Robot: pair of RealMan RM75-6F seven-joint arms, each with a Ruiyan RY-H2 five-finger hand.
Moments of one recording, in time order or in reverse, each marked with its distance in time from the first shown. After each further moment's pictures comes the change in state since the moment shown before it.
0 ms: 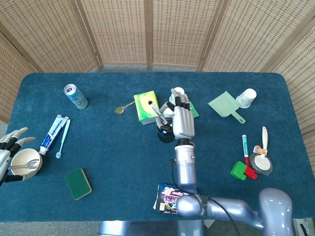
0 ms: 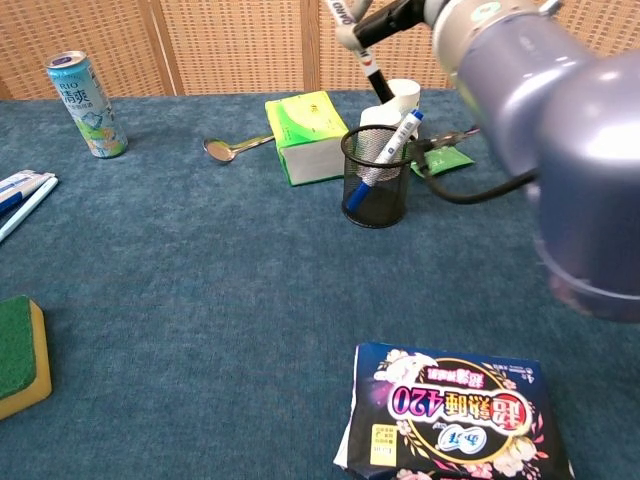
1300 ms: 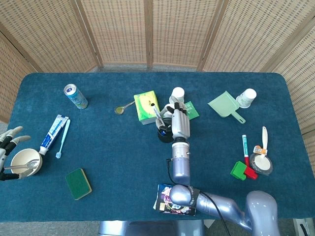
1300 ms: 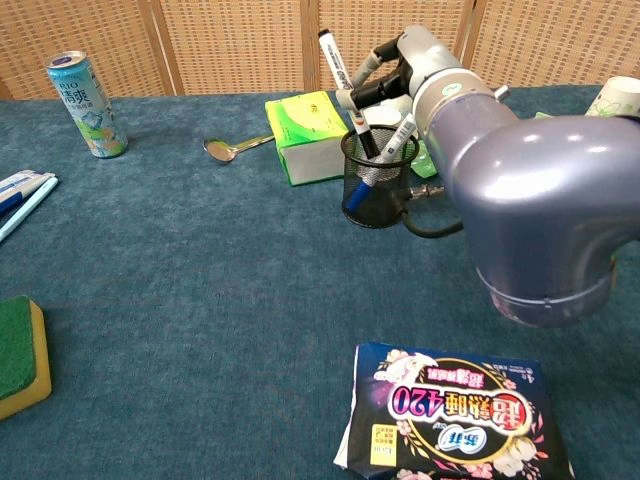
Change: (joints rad) left arm 0.001 0.004 -0.008 0.016 -0.037 -0.013 -0.017; right arm 0.003 -0.106 0.035 0.255 0.080 -0.155 0.182
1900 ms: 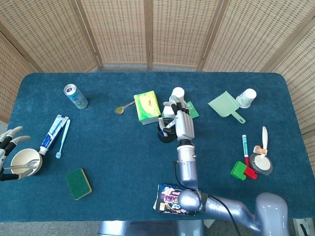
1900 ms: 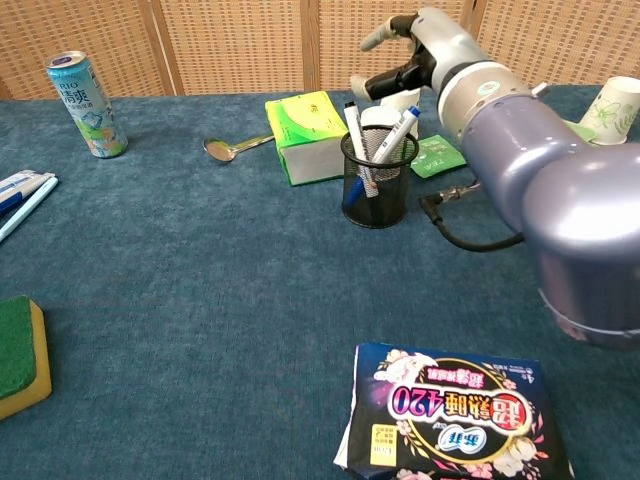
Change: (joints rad) left arm 0.003 0.000 0.001 -0.001 0.011 0.007 0.000; right arm -0.079 0.077 -0.081 -0.098 -0.132 0.007 0.076
